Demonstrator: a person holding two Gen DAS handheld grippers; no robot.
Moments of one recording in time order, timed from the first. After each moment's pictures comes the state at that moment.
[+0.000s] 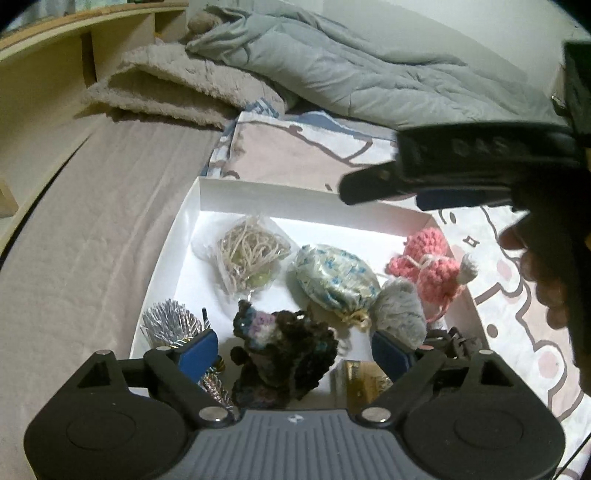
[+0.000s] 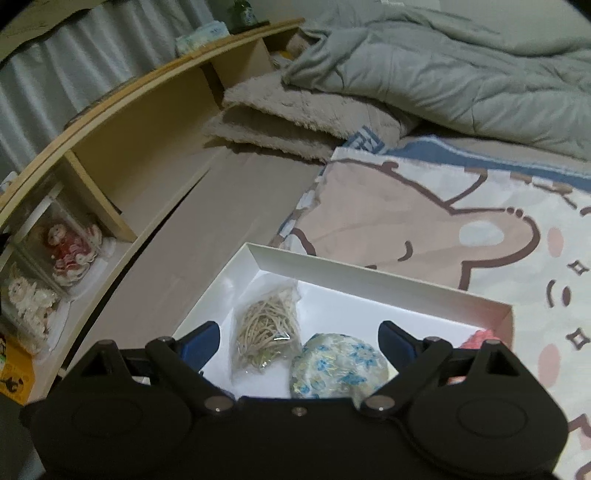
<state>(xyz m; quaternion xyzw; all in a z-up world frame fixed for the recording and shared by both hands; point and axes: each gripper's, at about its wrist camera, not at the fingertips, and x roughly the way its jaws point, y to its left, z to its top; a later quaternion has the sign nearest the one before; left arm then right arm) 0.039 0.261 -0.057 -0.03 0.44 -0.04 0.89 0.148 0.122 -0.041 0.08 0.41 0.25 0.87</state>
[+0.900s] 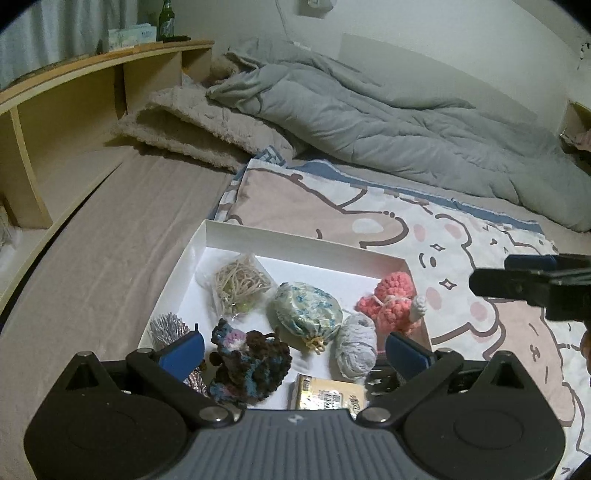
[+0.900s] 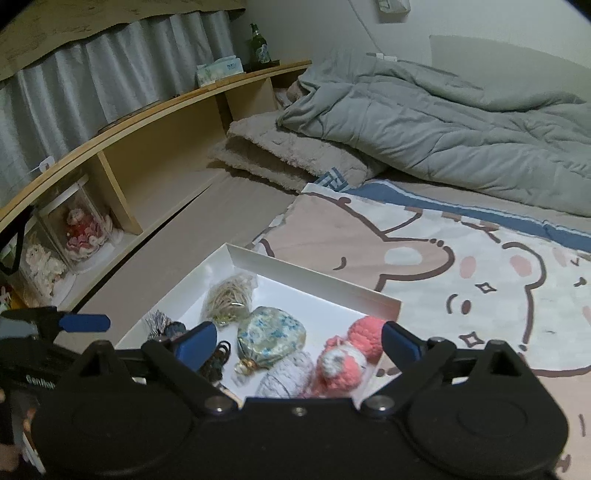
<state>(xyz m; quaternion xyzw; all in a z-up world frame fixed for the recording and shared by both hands) -0.004 0.222 -0.001 -0.04 0.39 0.00 0.92 0.064 0.012 0.003 0.02 0.35 0.25 0.90</state>
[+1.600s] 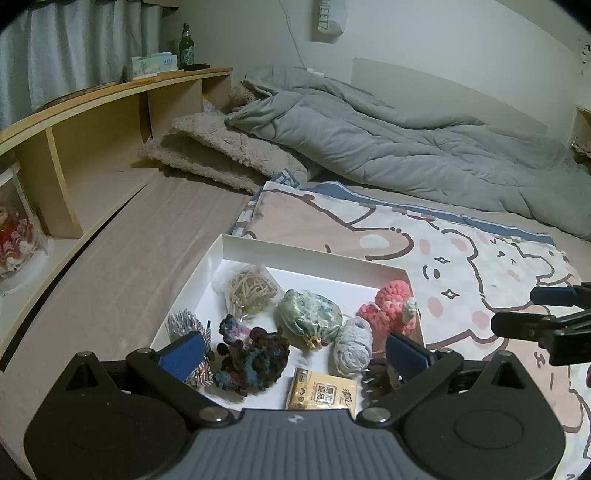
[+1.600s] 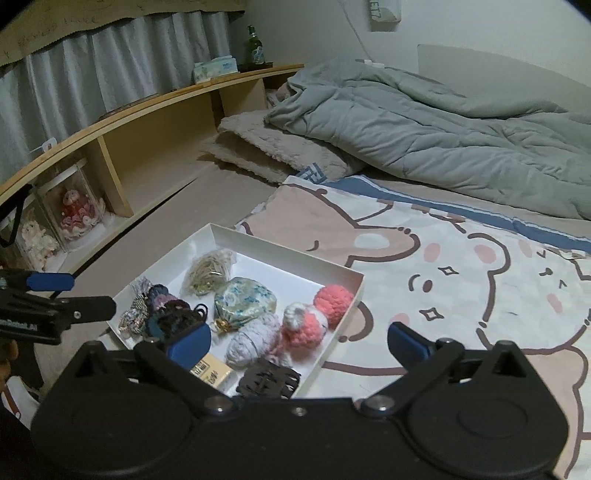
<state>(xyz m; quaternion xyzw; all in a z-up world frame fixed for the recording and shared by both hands) -0.045 0.192 0.011 -0.02 0.35 0.04 0.93 0.022 -0.031 -0.008 0.00 0.34 0.23 0.91</state>
